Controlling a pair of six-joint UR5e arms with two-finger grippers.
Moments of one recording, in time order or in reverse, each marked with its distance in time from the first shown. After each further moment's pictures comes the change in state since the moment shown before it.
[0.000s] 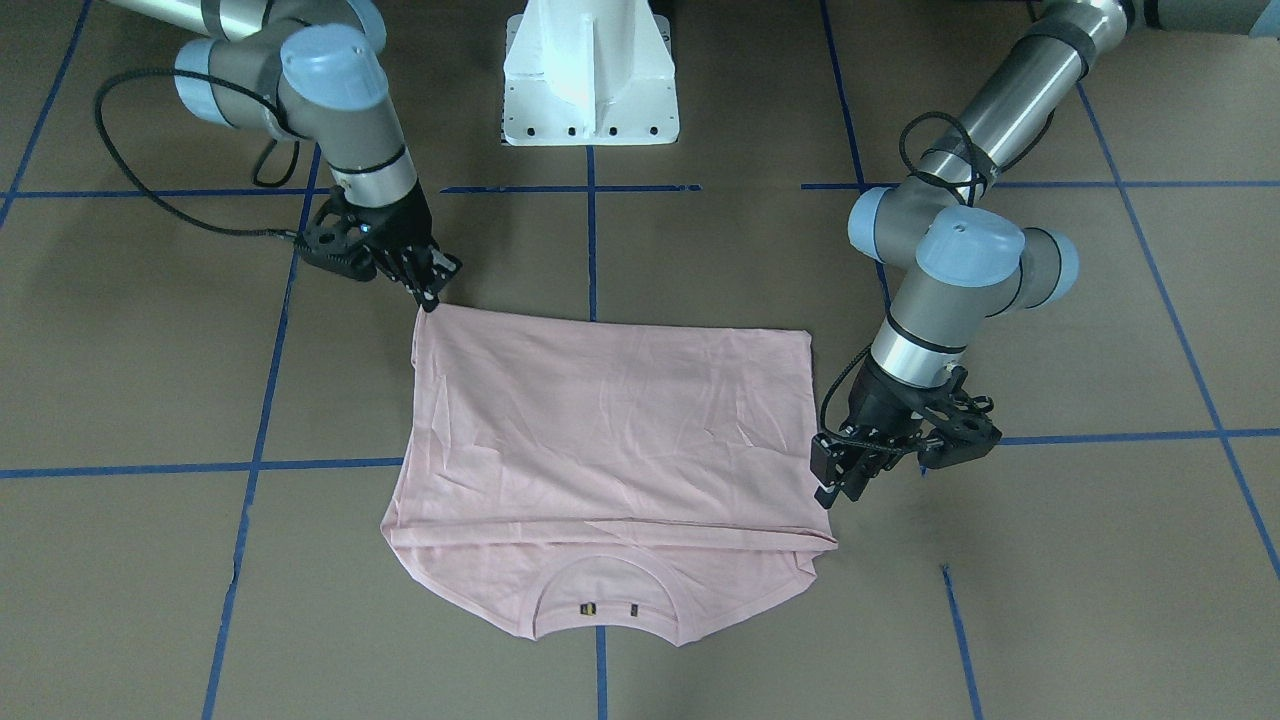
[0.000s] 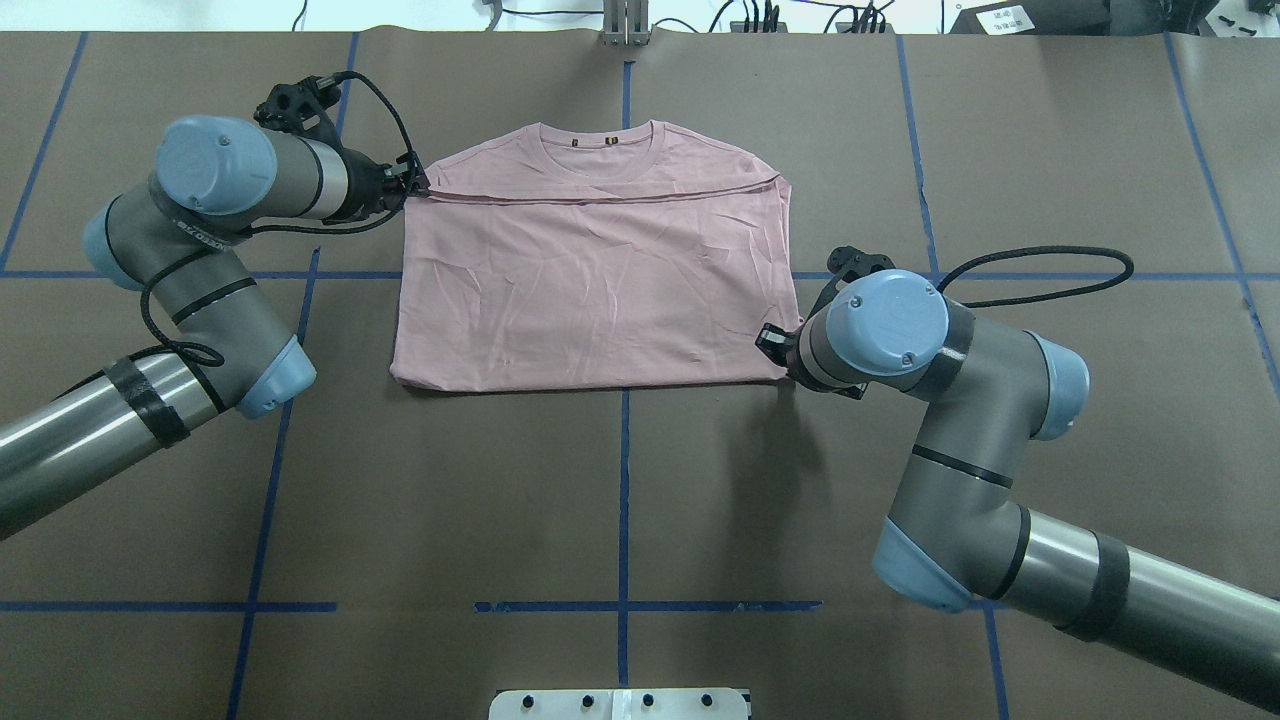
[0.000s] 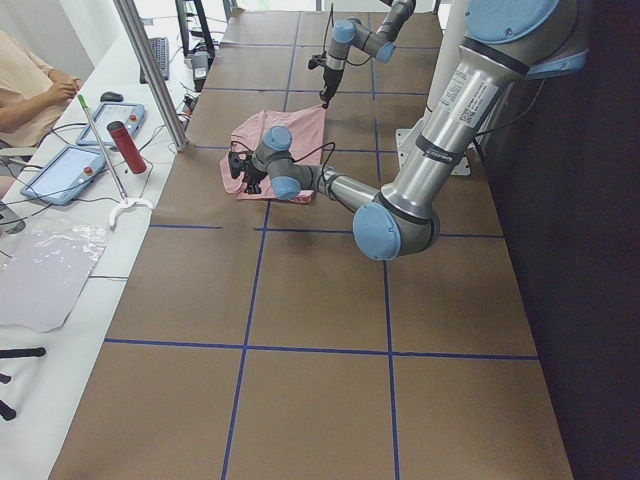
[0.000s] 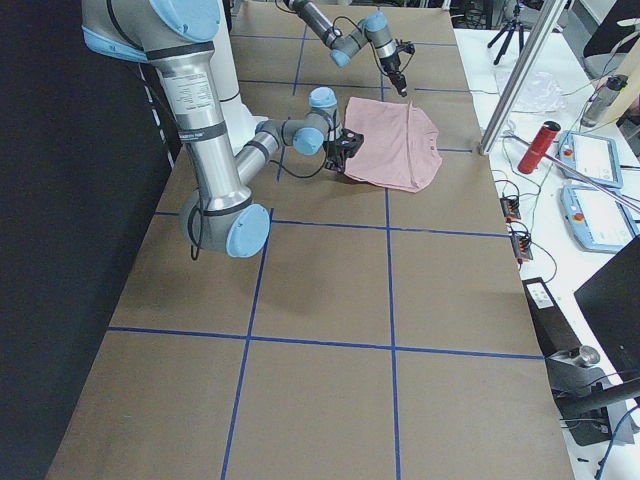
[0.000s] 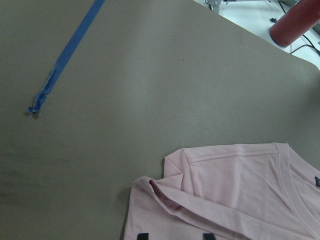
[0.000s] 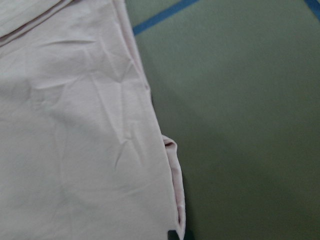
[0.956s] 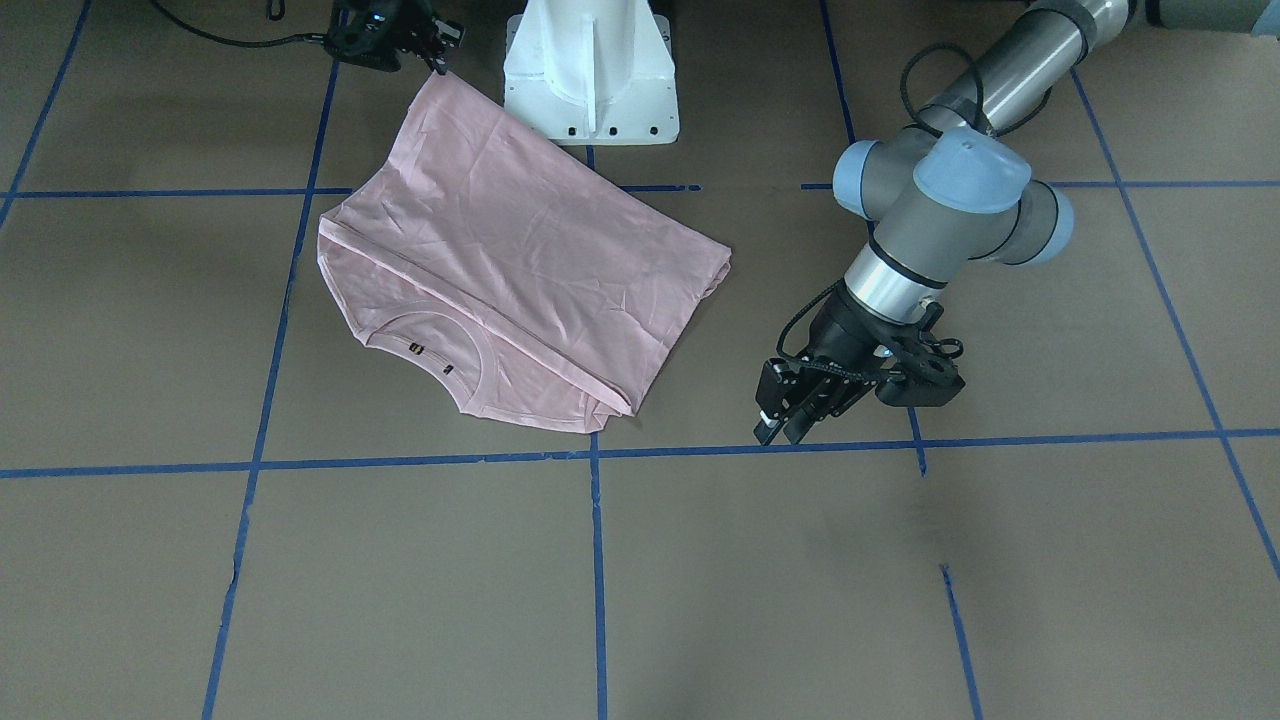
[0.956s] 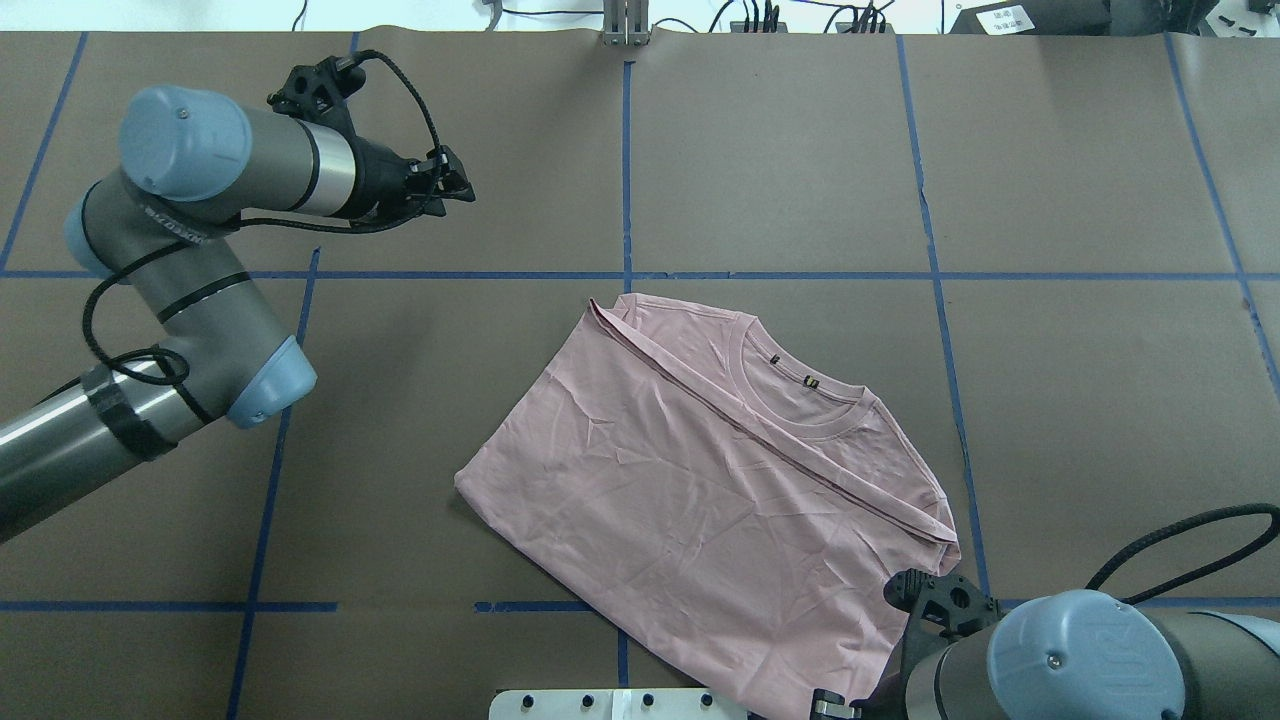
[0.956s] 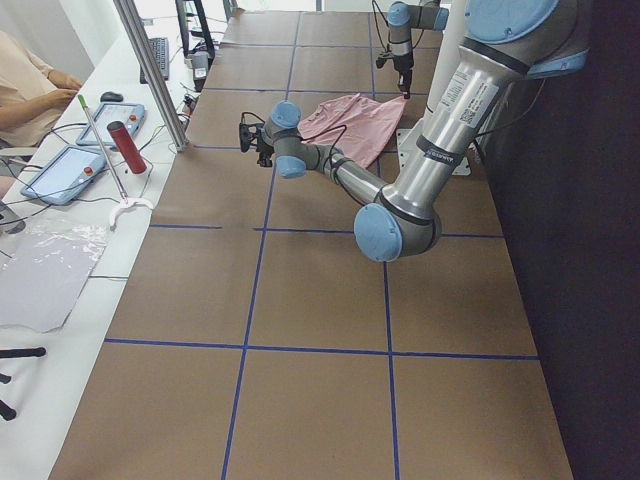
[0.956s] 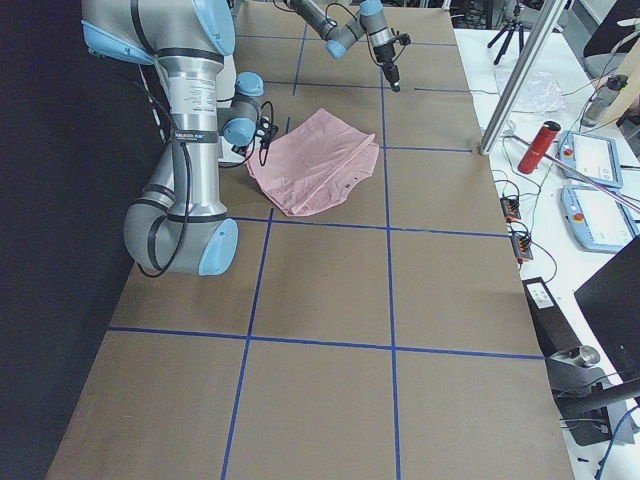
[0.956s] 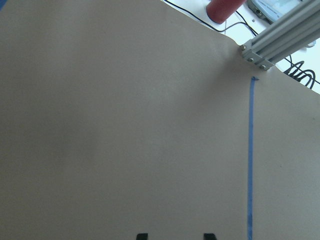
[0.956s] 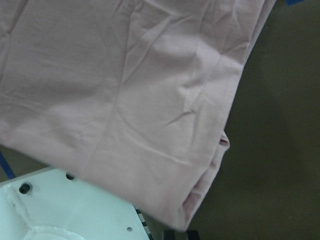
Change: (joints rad) left arm 0.008 0.050 -0.224 0.026 -0.141 -0.010; right arm -0.395 -0.249 0.337 -0.035 0.143 0.151
